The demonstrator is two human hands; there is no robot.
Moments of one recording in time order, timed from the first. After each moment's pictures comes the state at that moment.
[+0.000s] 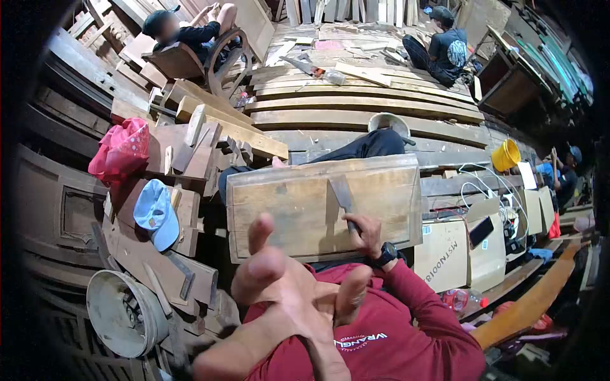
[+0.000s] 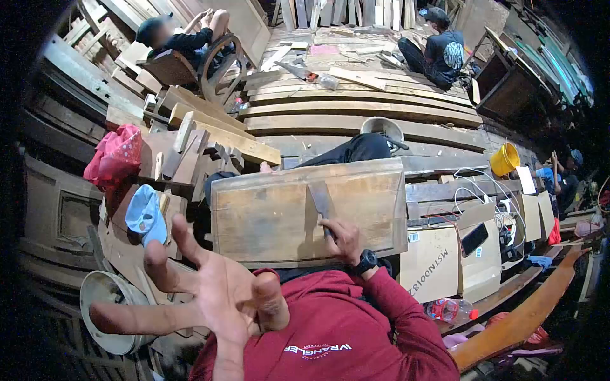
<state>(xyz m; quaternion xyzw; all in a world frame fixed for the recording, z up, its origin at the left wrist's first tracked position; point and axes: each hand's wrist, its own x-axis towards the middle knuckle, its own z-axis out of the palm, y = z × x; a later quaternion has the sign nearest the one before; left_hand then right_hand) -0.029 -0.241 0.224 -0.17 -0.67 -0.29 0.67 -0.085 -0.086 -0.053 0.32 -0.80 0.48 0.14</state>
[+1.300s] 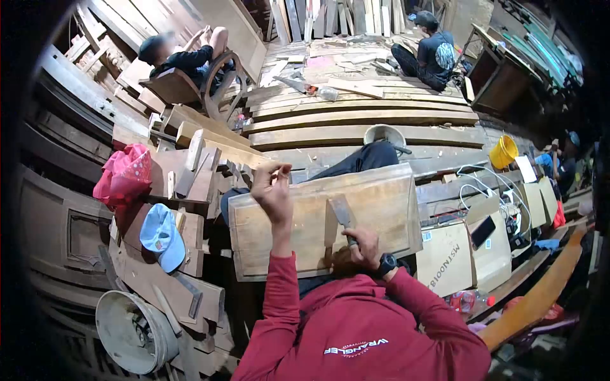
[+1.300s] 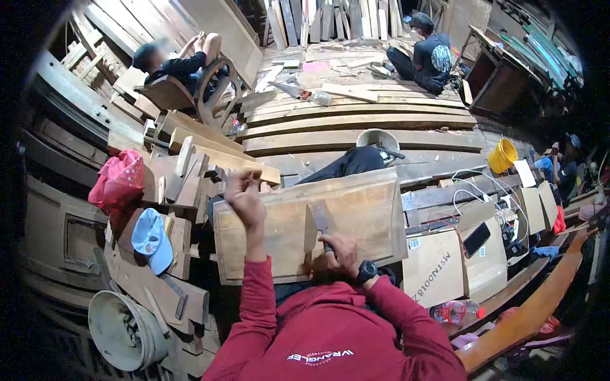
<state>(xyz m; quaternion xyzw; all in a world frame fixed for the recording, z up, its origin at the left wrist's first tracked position) -0.148 -0.328 0.071 0.07 -0.73 -0.50 0.45 -0.081 -0.082 -0.048 0.34 -0.80 0.47 0.15</state>
